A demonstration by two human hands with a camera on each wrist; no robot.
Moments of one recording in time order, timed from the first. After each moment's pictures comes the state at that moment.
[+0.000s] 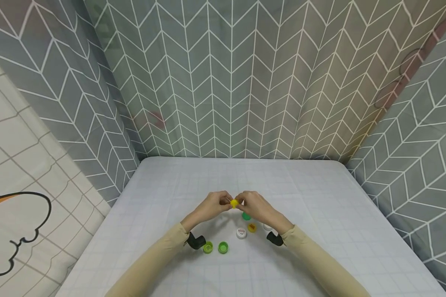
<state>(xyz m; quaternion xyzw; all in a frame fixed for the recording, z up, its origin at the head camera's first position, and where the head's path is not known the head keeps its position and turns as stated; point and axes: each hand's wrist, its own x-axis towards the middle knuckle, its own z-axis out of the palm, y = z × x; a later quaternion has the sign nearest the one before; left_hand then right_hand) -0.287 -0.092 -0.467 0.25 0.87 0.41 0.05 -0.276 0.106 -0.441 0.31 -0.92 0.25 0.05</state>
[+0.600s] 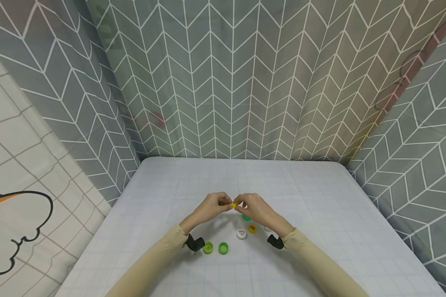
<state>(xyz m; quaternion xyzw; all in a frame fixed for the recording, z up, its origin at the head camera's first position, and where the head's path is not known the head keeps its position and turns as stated) -0.284 -0.098 -0.471 0.25 0.87 0.43 0.04 -0.274 0.108 -0.447 0.33 -0.91 0.25 0.06</state>
